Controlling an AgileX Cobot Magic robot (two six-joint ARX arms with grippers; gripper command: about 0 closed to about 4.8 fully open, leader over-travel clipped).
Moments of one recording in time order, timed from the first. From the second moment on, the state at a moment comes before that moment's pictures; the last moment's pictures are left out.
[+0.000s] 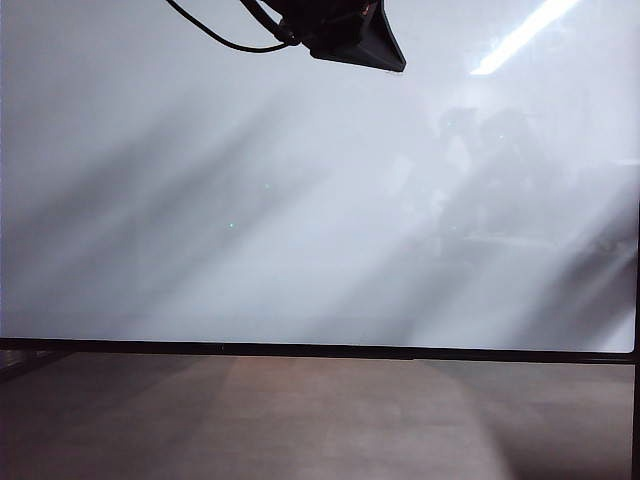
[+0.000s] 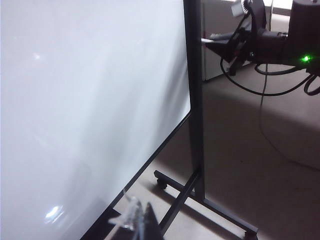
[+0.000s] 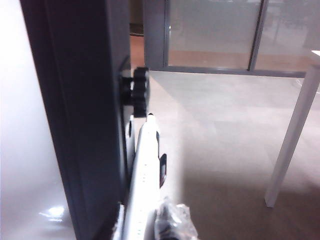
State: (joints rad) left arm -0.70 1.66 1.41 -0.04 0.19 0.28; right arm -0.42 2.19 1.17 1.01 -0.42 -0.02
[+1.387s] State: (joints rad) left arm -0.54 1.27 1.47 -0.34 0.25 0.09; right arm 0.06 0.97 0.98 0.19 -0.12 0.11
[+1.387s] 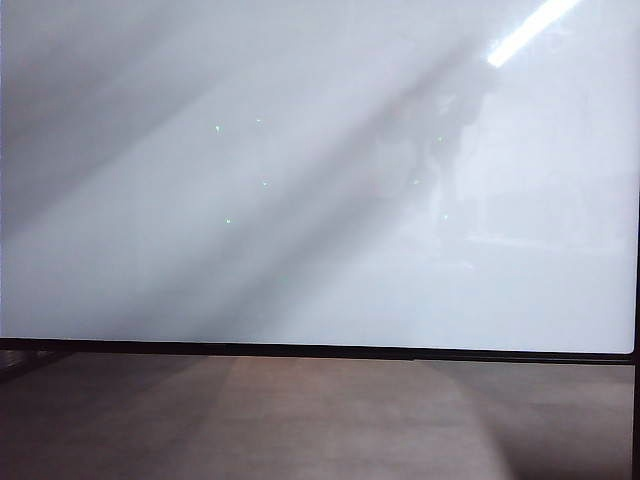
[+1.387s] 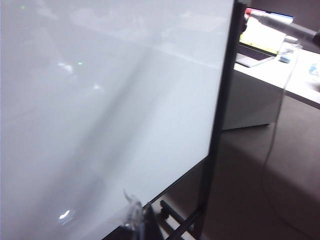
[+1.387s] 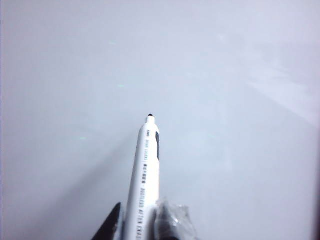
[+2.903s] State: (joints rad) left arm -0.61 1.29 1.59 -0.48 0.02 0.10; right arm 0.21 1.48 1.55 -0.04 0.00 -0.25
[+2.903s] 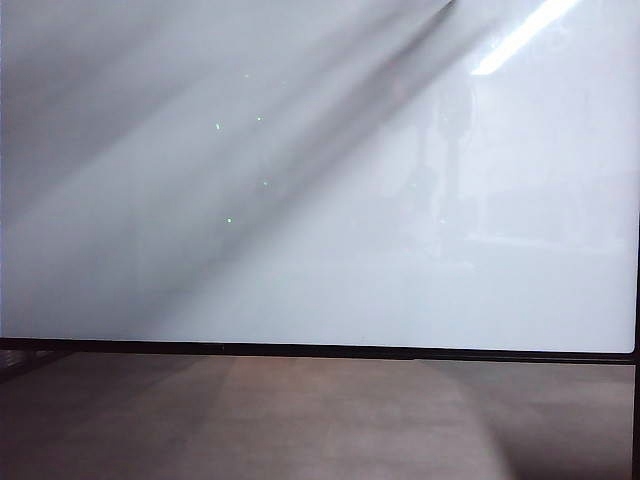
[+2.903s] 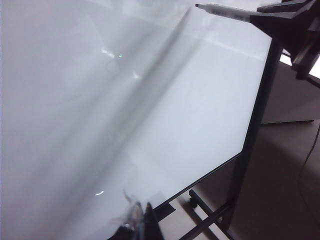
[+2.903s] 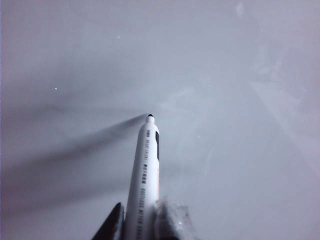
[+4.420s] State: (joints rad) left arm -0.61 1.30 1.59 -0.48 0.02 0.10; right arm 0.15 1.50 1.55 -0.04 0.03 -0.31
